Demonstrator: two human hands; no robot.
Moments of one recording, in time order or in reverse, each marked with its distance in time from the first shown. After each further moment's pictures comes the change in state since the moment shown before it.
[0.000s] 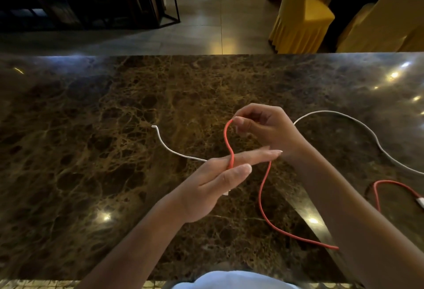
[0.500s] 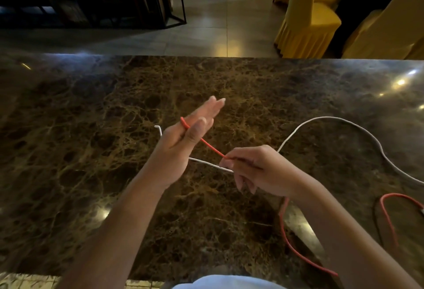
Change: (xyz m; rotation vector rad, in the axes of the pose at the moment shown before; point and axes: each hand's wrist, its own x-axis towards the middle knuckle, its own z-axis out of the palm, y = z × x) left_hand 0.005 -0.012 -0.053 -0.087 0.397 0.053; right_hand -0.039 -0.016 0.027 -0.356 -0.348 0.235
